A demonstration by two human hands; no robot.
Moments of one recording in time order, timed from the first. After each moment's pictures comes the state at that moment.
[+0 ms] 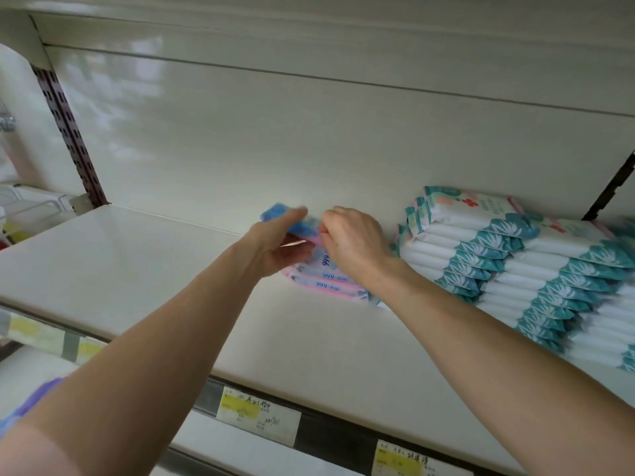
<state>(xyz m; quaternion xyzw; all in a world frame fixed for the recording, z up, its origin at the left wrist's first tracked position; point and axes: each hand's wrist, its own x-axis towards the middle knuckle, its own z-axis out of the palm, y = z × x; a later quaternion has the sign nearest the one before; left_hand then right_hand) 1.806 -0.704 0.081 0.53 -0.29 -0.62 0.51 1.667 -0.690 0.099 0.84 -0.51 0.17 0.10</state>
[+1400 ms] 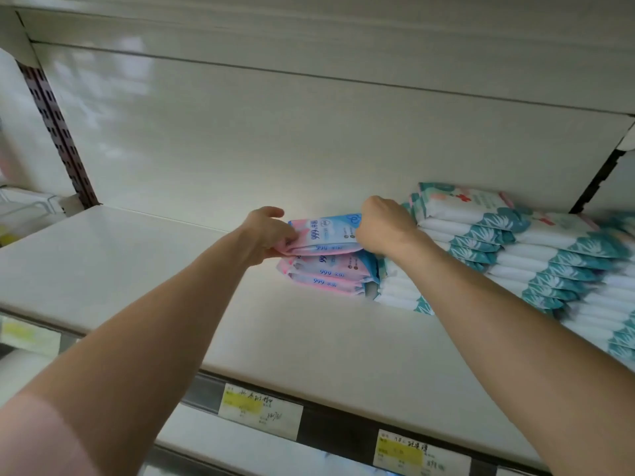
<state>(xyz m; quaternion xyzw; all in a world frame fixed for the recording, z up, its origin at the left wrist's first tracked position) 1.817 -0.710 0.086 0.62 -0.42 -0.51 0.42 1.640 -0.691 0.128 0.72 -0.69 0.09 -0.03</state>
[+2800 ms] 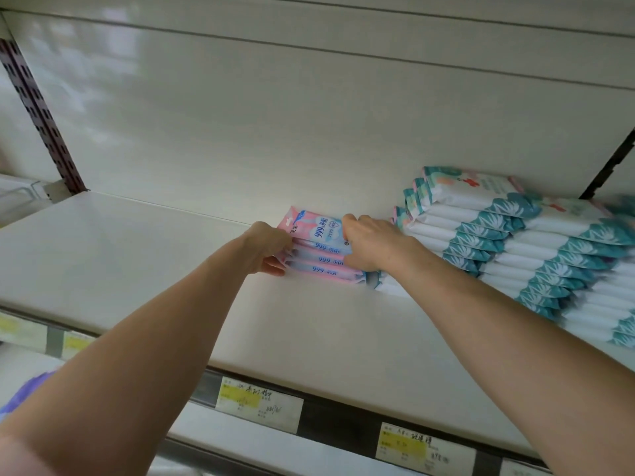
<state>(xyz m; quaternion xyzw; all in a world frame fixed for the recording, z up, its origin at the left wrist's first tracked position) 1.815 -0.713 0.050 0.68 -0.45 -0.49 0.31 1.639 -0.702 0.079 0.80 -0.60 -0.05 0.03</state>
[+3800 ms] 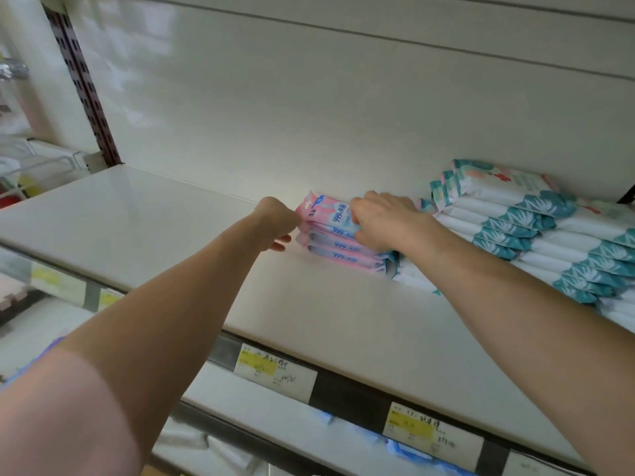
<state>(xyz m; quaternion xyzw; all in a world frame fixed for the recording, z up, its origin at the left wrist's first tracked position) 1.828 -0.693 0.062 0.70 -0.46 -0.43 0.34 1.660 -0.692 0.100 0.82 -0.56 -0.09 0.09</state>
